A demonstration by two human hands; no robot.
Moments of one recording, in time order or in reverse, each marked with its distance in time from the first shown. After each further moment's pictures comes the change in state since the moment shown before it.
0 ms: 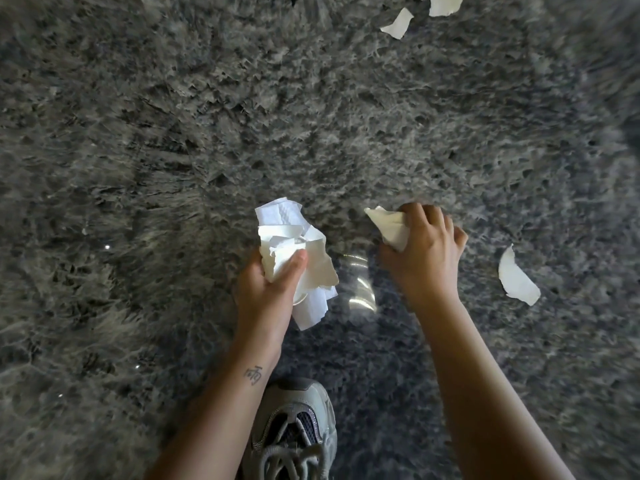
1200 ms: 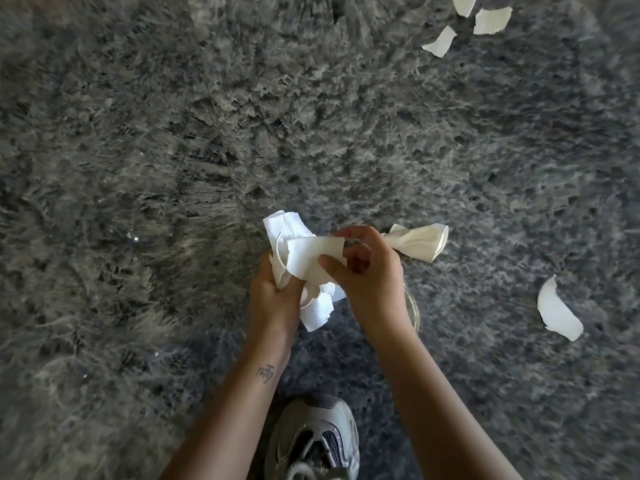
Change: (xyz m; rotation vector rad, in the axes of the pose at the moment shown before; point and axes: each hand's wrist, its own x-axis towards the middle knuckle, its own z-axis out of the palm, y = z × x) left_hand 0.020 0.006 -0.017 0.065 0.072 -0.049; right_hand -0.024 -0.096 -0.003 1.006 -0.305 0.152
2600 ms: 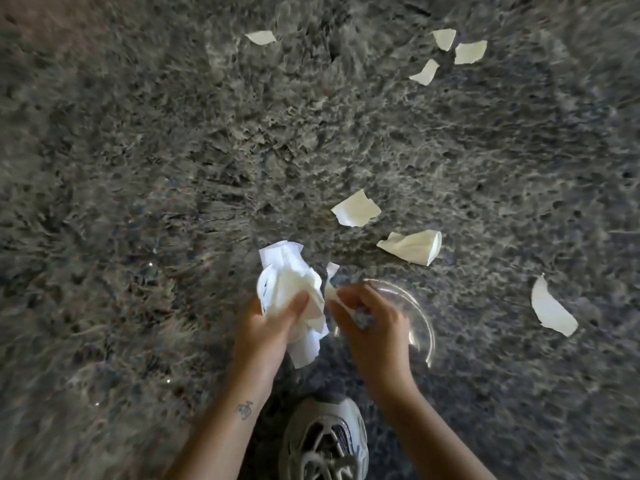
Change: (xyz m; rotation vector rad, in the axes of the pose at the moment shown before) left_hand -0.033 0.005 -0.031 0.059 0.083 -0.118; right_hand -0.056 0.024 -0.003 -0.204 0.143 -0.231
